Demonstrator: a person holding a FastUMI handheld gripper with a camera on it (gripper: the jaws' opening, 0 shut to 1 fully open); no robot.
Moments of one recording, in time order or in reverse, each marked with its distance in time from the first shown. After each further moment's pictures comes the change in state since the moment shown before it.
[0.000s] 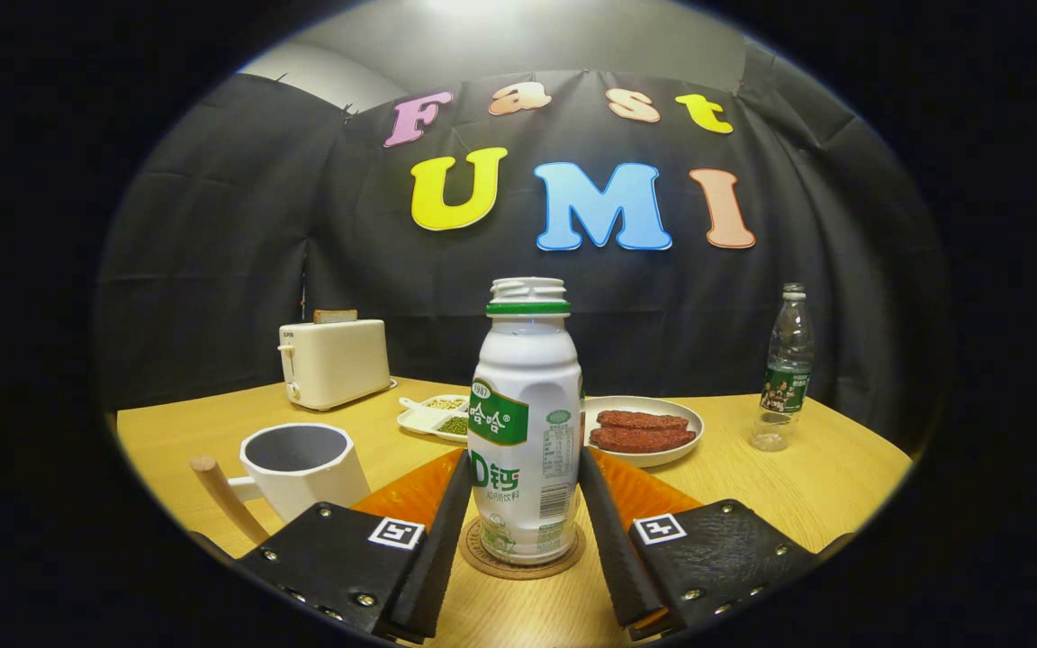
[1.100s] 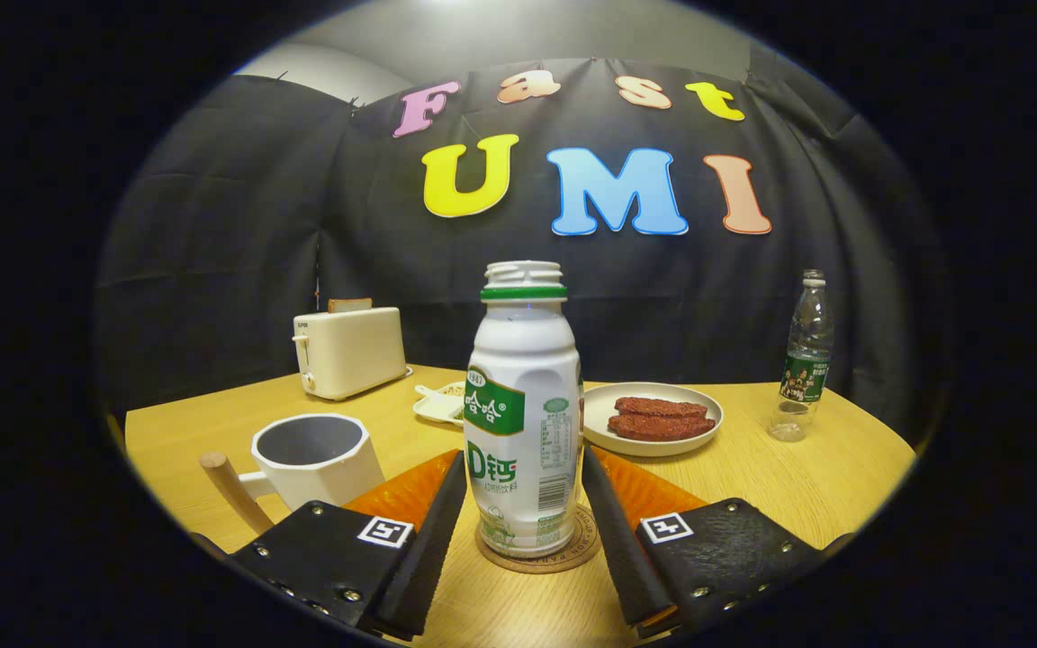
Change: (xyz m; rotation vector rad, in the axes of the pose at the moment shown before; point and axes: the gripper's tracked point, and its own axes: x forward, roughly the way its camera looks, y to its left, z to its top) arm 0.004 0.016 -0.009 0.008 0.044 0.065
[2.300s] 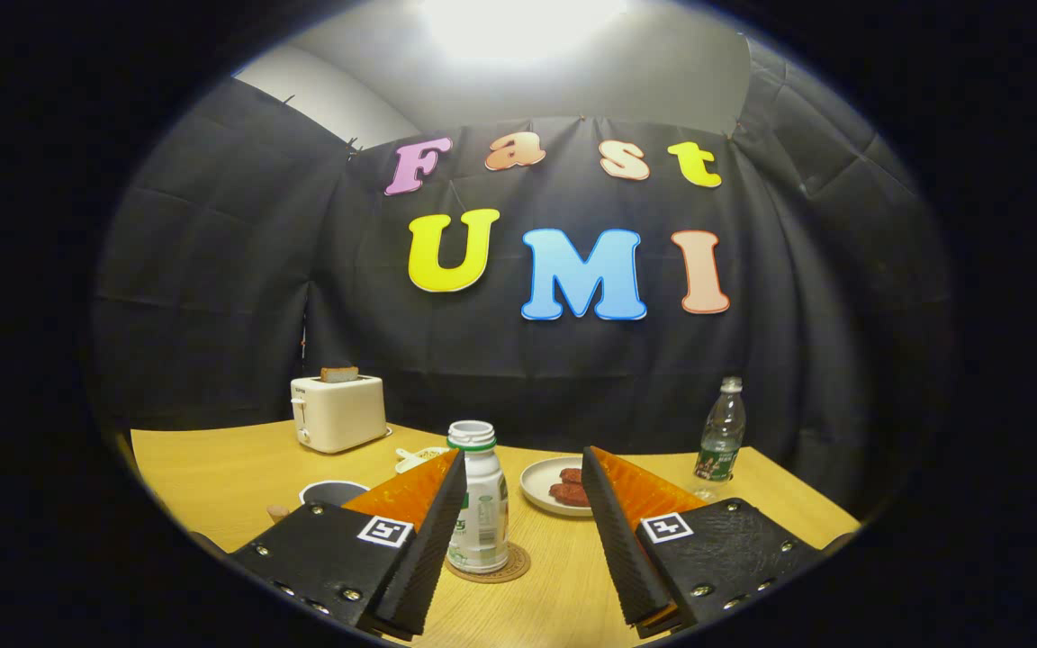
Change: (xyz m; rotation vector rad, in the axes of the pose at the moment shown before) arm -0.101 -0.046 0.117 -0.052 -0.203 -0.097
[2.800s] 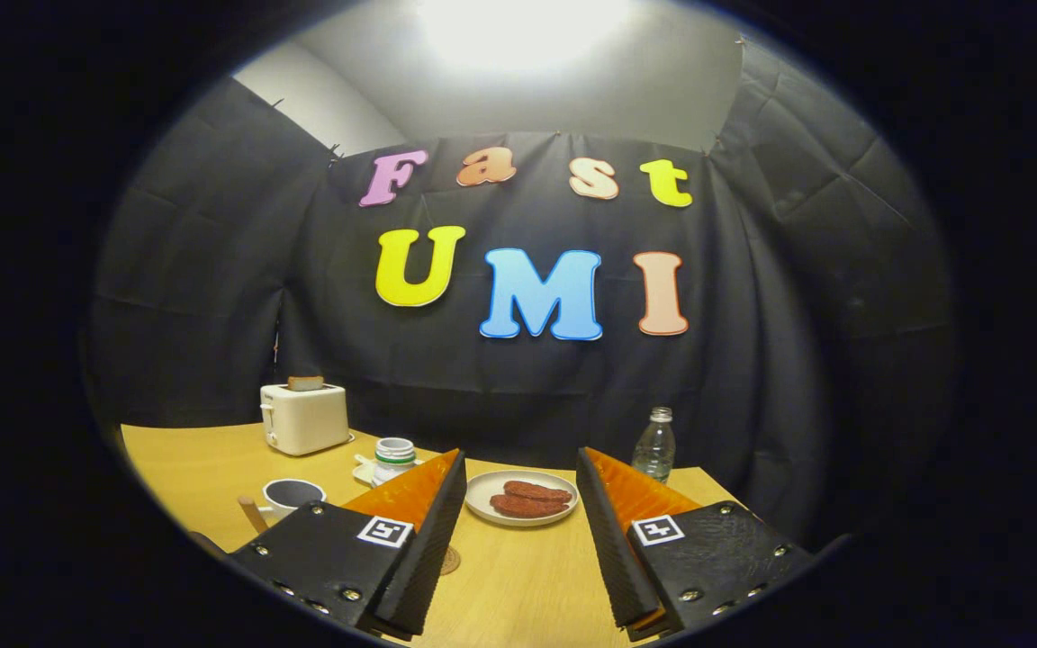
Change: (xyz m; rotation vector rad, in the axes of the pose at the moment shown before) arm -0.036 -0.084 0.009 0.005 -0.024 -0.084
